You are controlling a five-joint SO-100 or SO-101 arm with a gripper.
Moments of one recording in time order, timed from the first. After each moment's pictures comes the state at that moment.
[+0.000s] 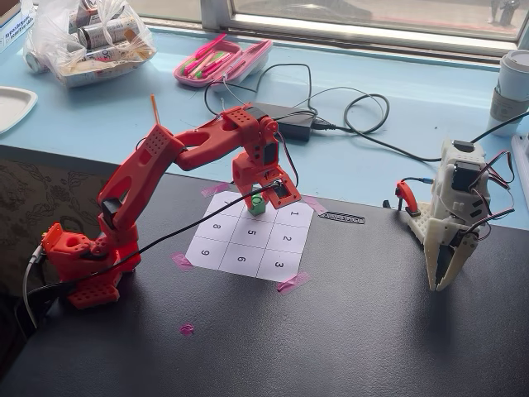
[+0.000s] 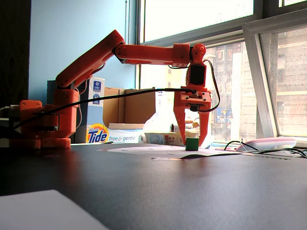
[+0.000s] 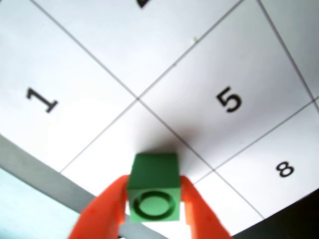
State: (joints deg) arm -48.4 48.2 36.1 86.0 8.5
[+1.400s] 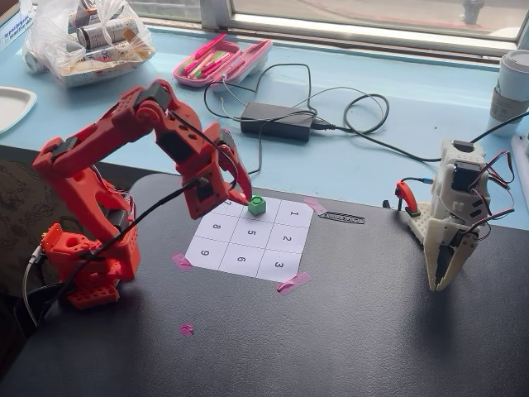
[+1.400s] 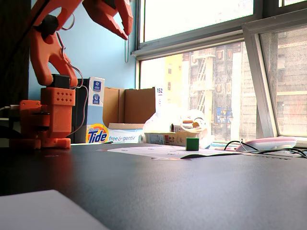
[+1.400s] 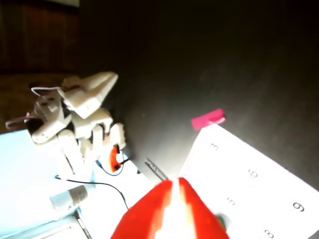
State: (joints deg) arm -4.5 132.8 95.3 68.6 -6.5
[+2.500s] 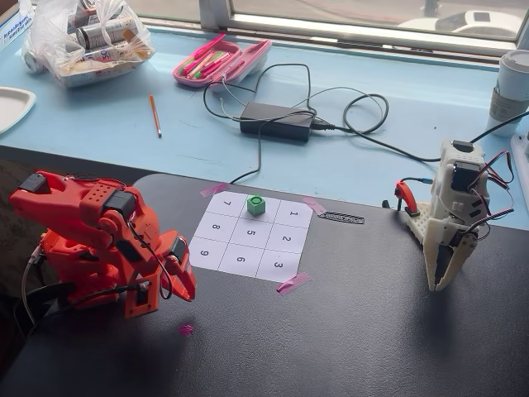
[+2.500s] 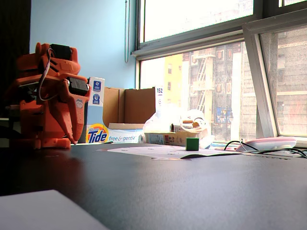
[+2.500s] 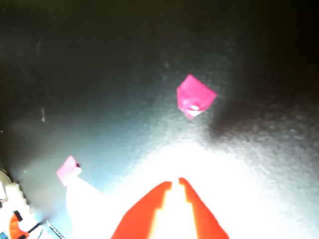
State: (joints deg) arm 7.3 180.4 169.4 55.0 -5.3
